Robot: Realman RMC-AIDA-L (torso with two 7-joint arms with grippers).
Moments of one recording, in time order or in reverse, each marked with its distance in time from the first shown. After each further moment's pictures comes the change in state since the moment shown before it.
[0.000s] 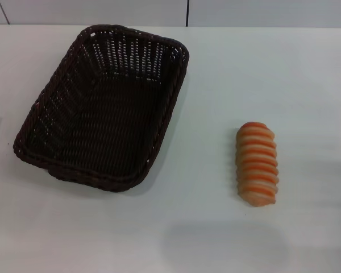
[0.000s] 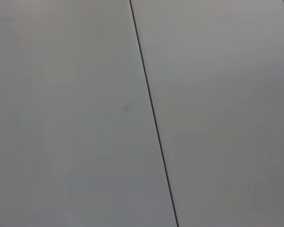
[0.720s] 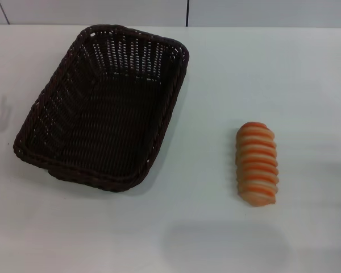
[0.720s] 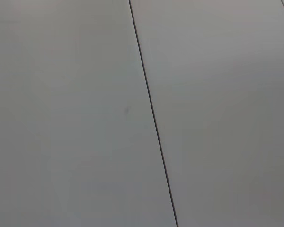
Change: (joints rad) left arm 0.002 0.019 0.016 -0.100 0.004 0.007 0.035; right arm -0.003 -0.001 -0.001 0.001 -0.002 -0.008 -0.002
